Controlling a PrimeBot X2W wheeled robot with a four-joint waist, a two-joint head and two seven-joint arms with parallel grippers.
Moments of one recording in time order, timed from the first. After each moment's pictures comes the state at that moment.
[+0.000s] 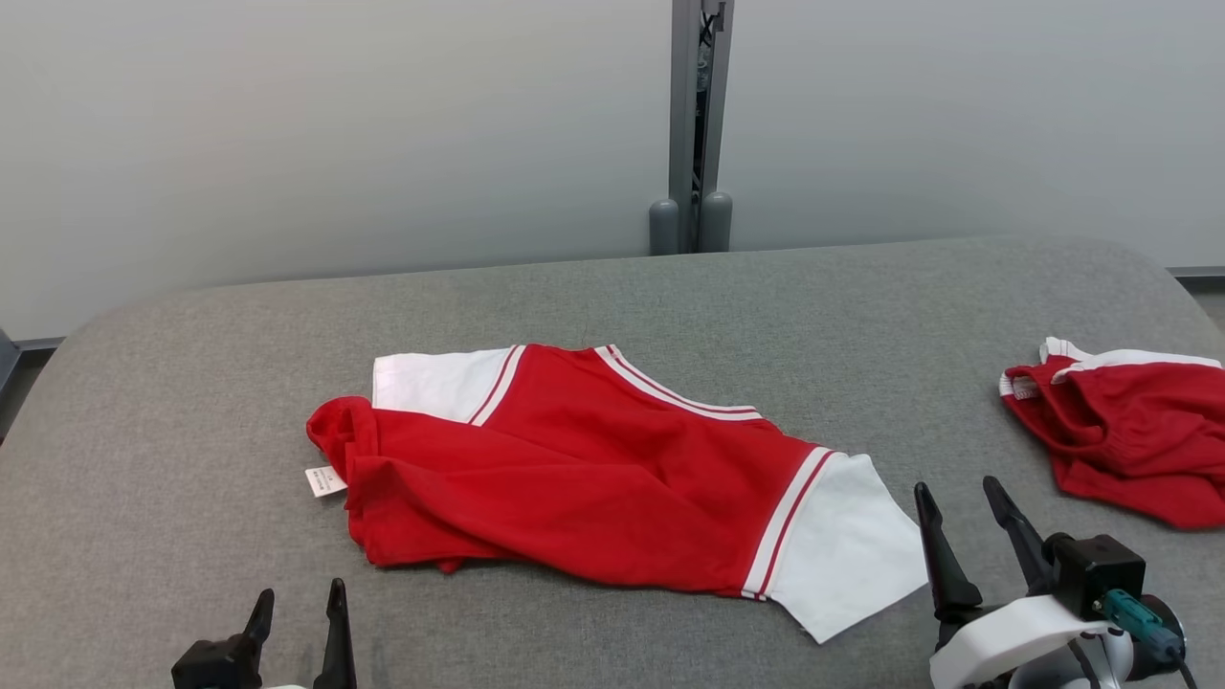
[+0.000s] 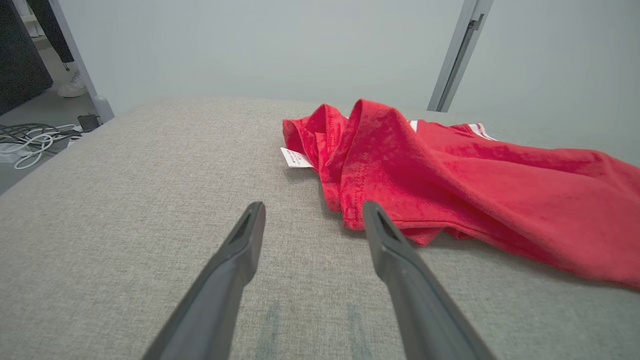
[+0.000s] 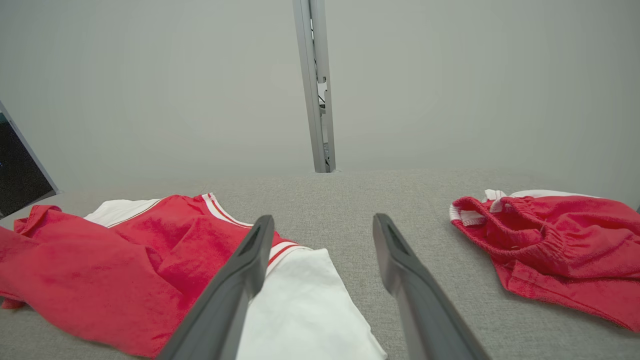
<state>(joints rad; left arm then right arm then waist) -0.01 0.05 0.03 0.52 -0.19 0.01 -0.26 -0.12 -0.05 0.06 0.43 0.17 0.13 -0.26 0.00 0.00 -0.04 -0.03</state>
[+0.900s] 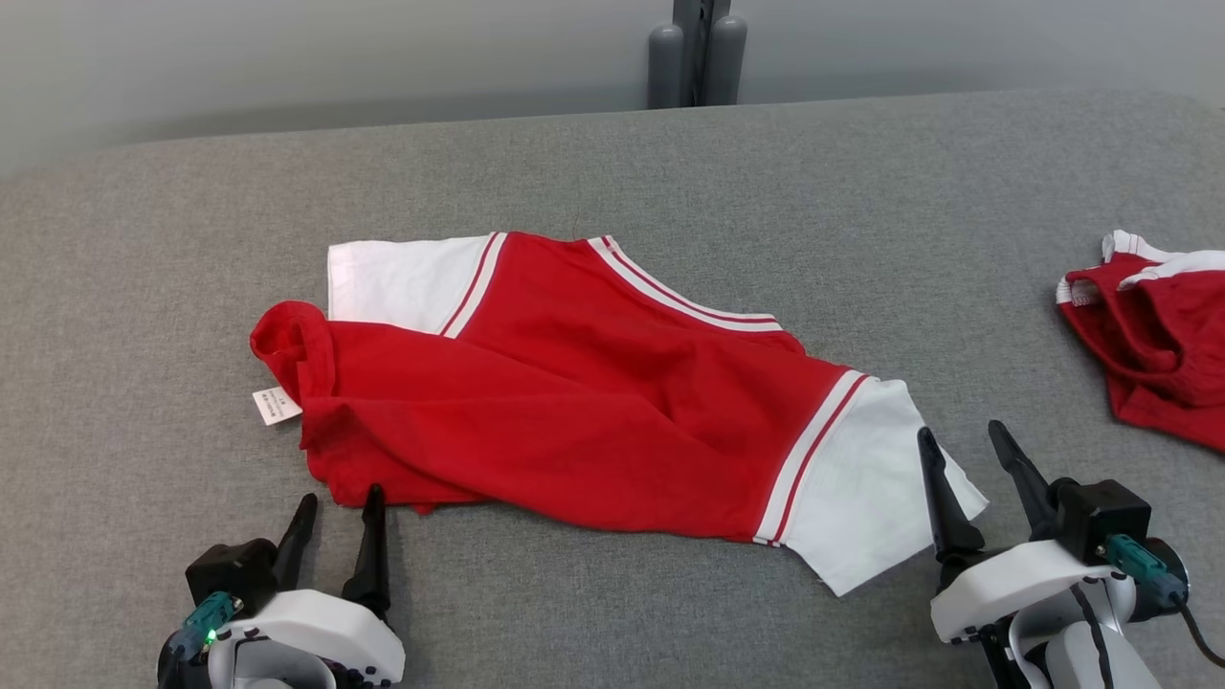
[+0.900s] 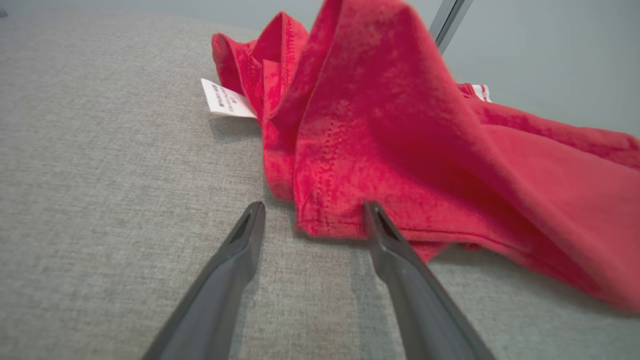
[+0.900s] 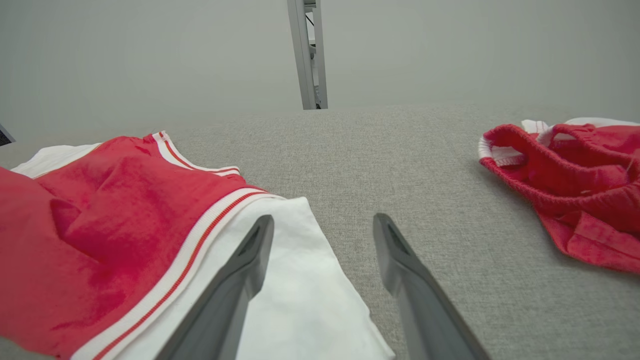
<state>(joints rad) -0.18 0.05 -0.05 0.61 -0.34 -0.06 -0.26 -0.21 -0.05 0.05 0.46 0.16 0.13 -0.26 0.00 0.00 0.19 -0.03</state>
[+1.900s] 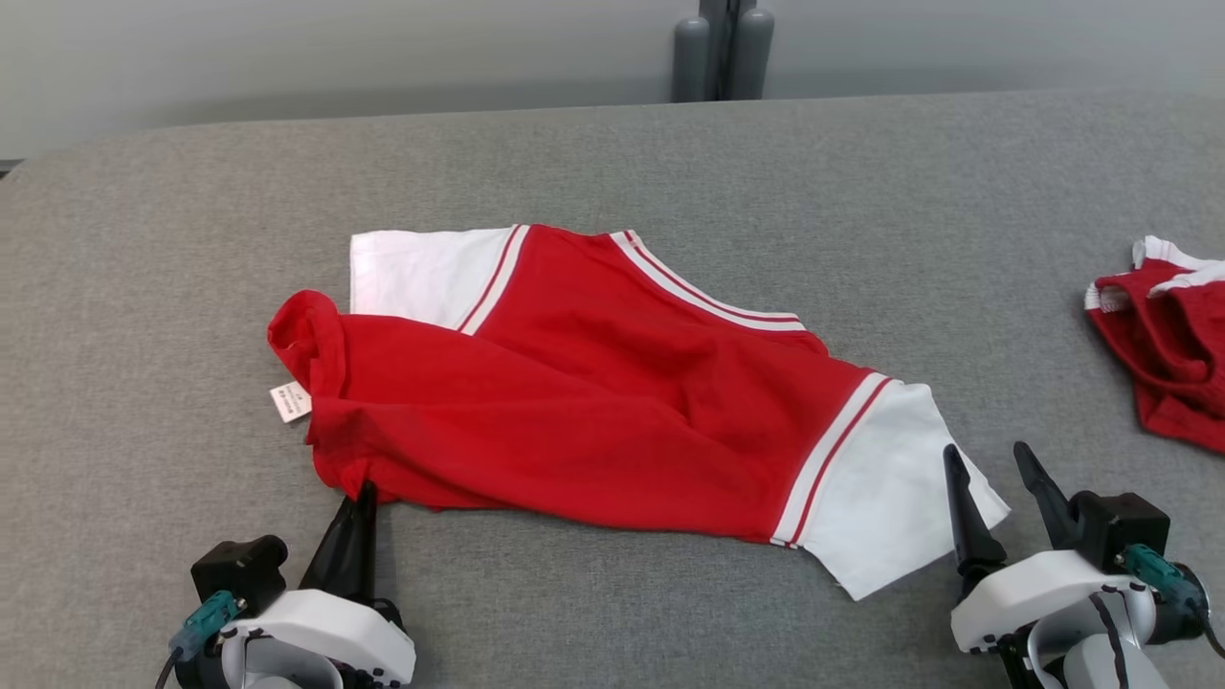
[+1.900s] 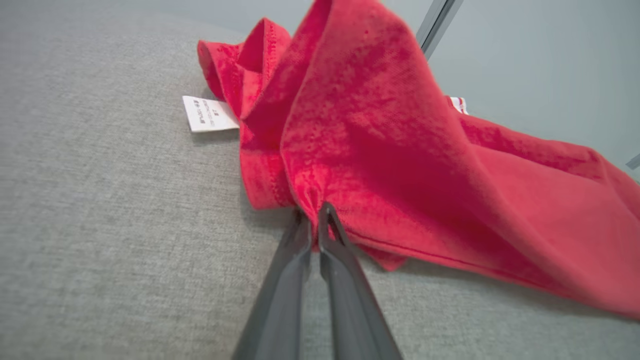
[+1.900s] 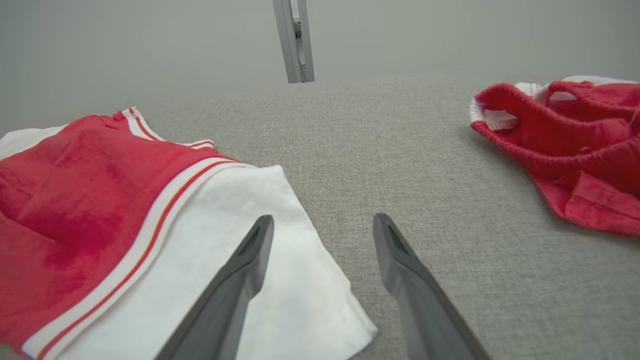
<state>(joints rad) -0.18 0.05 -0.07 0.58 -0.38 -0.12 -0.26 -0.21 -0.05 0.00 0.52 0.15 0.13 -0.26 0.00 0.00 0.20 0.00</state>
